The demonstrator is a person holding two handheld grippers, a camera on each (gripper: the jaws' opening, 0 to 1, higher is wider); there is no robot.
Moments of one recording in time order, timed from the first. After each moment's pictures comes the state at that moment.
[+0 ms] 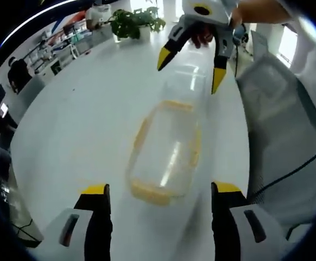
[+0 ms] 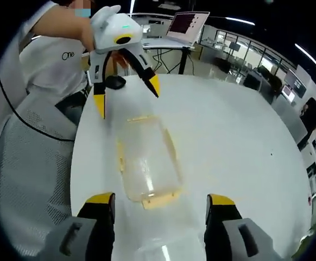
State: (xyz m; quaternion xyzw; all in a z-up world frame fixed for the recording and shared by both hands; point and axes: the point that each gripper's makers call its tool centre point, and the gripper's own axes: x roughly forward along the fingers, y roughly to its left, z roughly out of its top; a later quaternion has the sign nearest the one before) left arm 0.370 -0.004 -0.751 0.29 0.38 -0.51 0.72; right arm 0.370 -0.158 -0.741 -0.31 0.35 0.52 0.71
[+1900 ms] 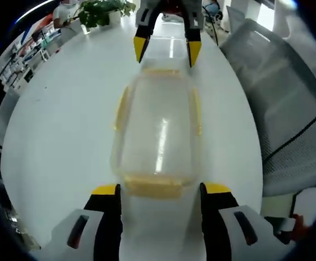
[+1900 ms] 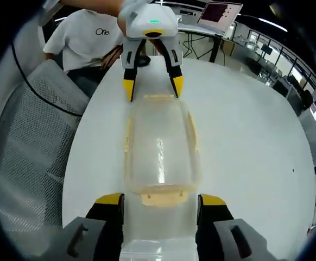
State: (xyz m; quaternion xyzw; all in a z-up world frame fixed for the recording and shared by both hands) left arm 0.372 0.007 -0.802 0.36 0.39 -0.57 0.63; right arm 0.366 -0.160 -0.784 -0.37 0.37 0.59 0.61
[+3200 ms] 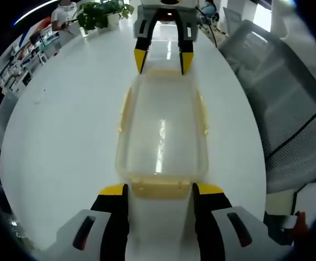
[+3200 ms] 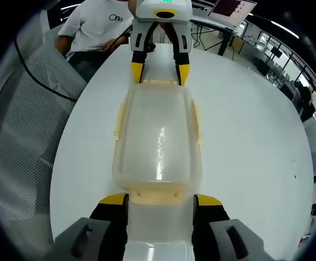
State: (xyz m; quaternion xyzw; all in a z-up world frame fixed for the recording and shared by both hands) left arm 0.379 0.006 -0.802 0.36 0.38 -0.58 0.62; right arm 0.378 -0.161 -0.804 -0.41 0.37 0.59 0.59
